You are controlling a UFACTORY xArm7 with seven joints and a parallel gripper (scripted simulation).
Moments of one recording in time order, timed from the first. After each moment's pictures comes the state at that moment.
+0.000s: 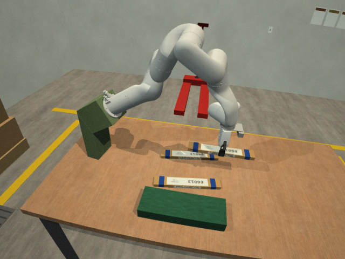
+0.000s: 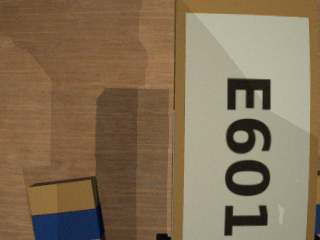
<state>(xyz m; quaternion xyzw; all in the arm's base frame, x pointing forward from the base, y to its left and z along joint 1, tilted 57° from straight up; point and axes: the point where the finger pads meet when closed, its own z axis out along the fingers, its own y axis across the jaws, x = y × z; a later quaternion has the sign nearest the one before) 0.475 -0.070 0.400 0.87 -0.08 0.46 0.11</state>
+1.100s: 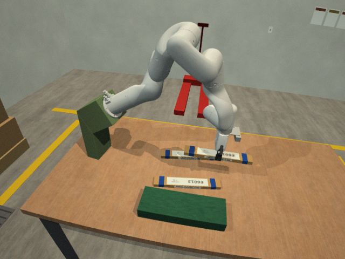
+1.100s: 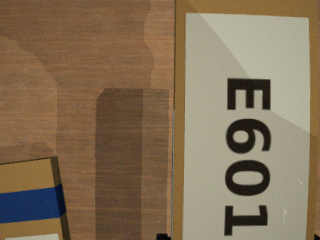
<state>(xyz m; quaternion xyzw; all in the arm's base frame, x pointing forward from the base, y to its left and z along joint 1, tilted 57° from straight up) 0.456 -0.106 0.390 0.87 -0.08 0.46 0.11</state>
